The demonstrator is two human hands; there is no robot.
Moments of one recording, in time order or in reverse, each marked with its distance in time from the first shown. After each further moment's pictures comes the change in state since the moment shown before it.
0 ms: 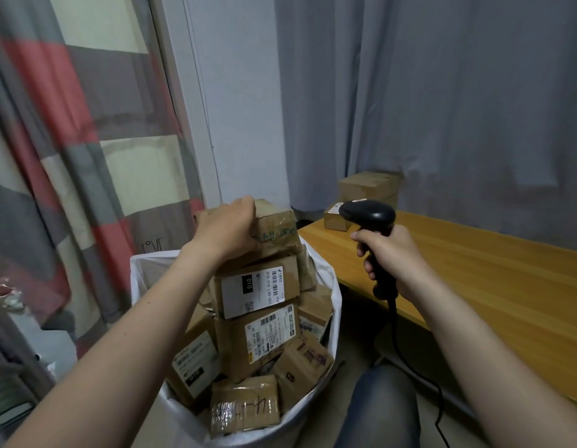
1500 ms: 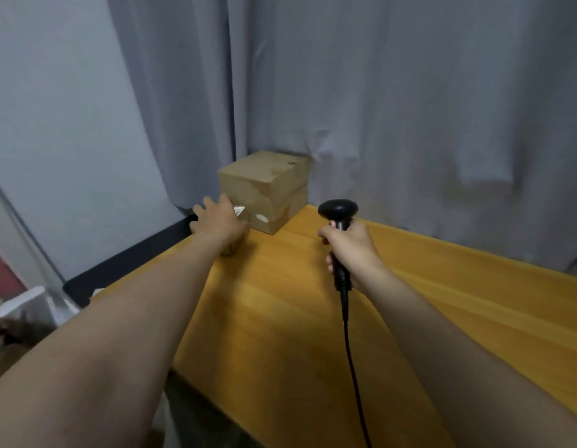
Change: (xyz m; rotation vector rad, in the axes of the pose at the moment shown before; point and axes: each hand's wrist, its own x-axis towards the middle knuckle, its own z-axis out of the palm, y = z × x) left_hand 0.427 0.224 0.294 -0.376 -0.218 -0.202; right_hand 0.357 0.134 -0.149 -0.008 0.293 0.212
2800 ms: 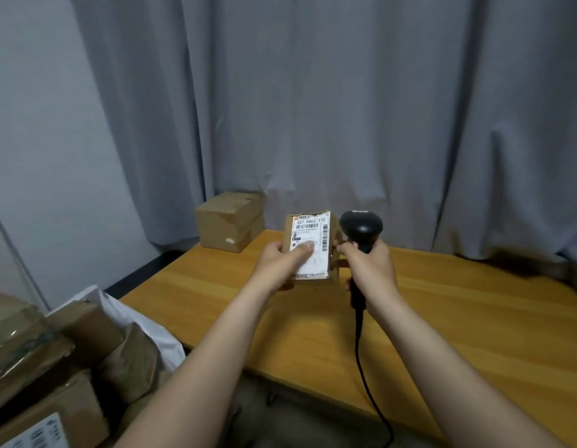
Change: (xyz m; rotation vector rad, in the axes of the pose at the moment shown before) left_hand -0.324 0.101 -0.086 -0.964 -0.426 0.171; right_hand -0.244 -0.036 -0.127 0.124 0.342 -0.177
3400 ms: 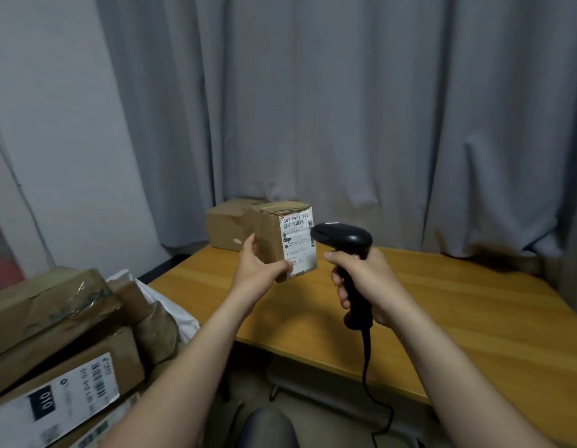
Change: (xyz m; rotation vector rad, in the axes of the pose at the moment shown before) left_hand -0.080 -0.020 -0.029 -0.014 0.182 0.224; right_hand -0.102 -0.031 -0.046 0.018 -0.332 0.030
